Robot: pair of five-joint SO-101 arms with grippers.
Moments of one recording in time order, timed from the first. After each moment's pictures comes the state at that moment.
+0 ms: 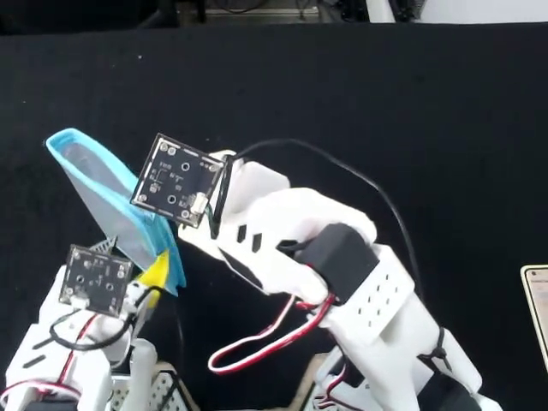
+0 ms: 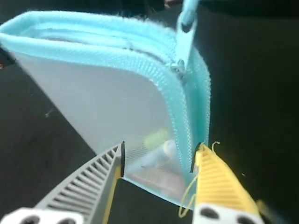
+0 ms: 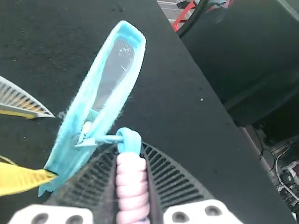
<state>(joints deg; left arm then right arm) -4.6 -104.5 49.6 89.3 -18.4 -46.6 -34.0 8.0 66.6 29.2</state>
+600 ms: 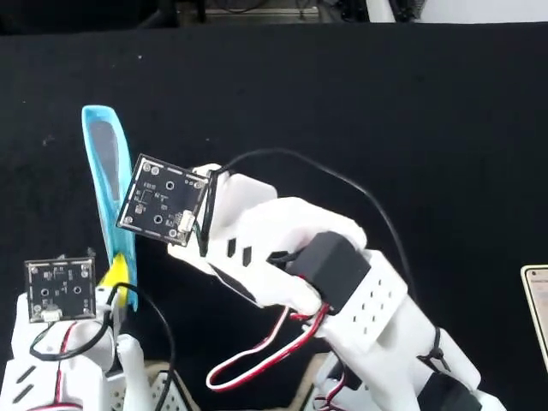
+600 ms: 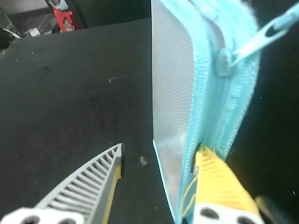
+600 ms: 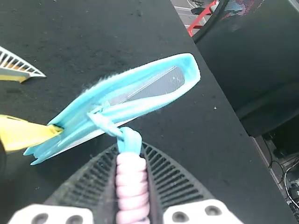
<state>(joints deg) -23.7 -104.7 45.1 94.1 -18.9 -50.6 -34.1 8.1 66.6 29.2</state>
